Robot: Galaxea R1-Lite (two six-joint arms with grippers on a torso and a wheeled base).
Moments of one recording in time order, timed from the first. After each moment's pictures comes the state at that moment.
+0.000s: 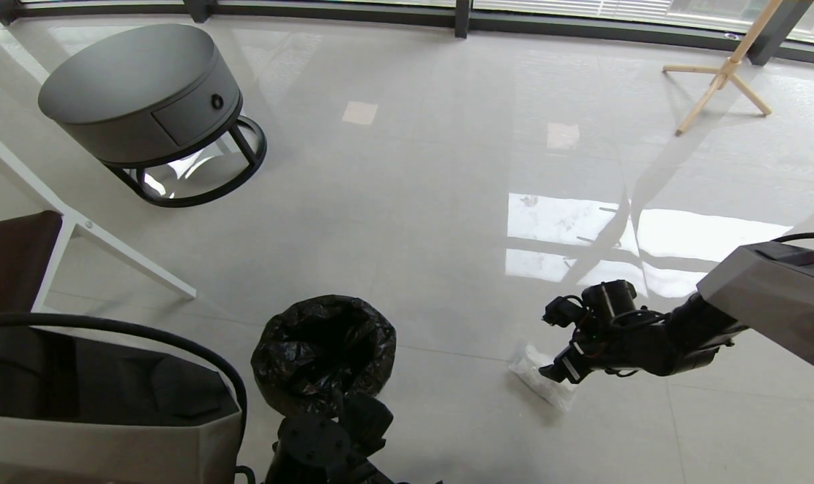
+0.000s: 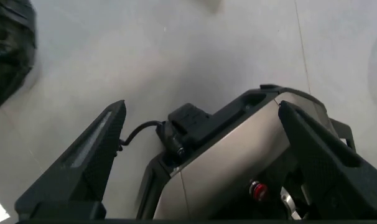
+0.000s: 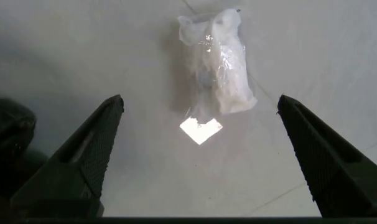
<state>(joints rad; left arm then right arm) -0.80 2.12 -0.18 -1.39 0.01 -0.16 0.26 2.32 -1.14 -0.38 0.06 -0.42</state>
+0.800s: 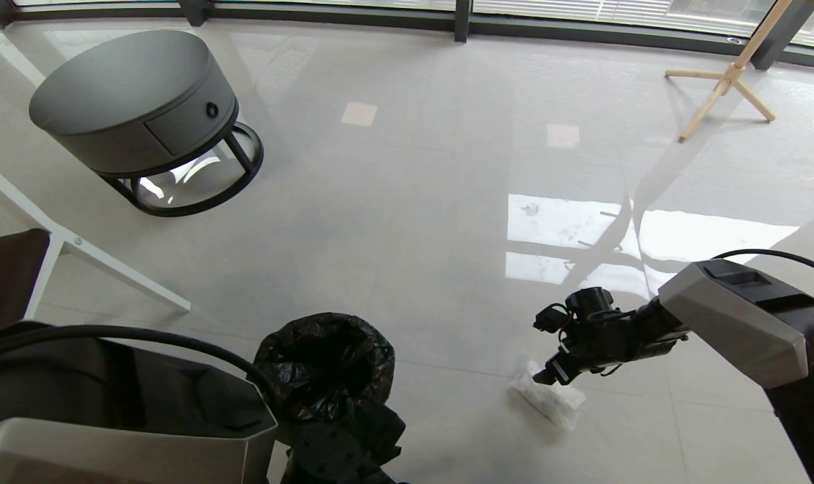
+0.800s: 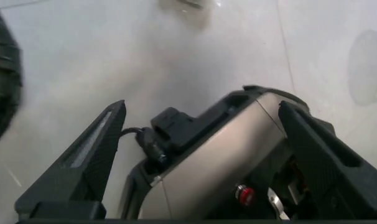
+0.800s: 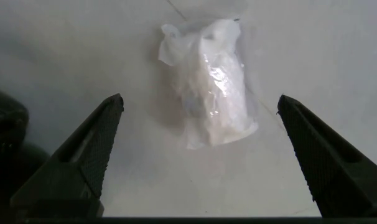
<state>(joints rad) -0.84 2.18 -0.18 -1.49 -0.03 -0.19 0.23 2.54 -1.45 -0.16 0.11 -0.43</state>
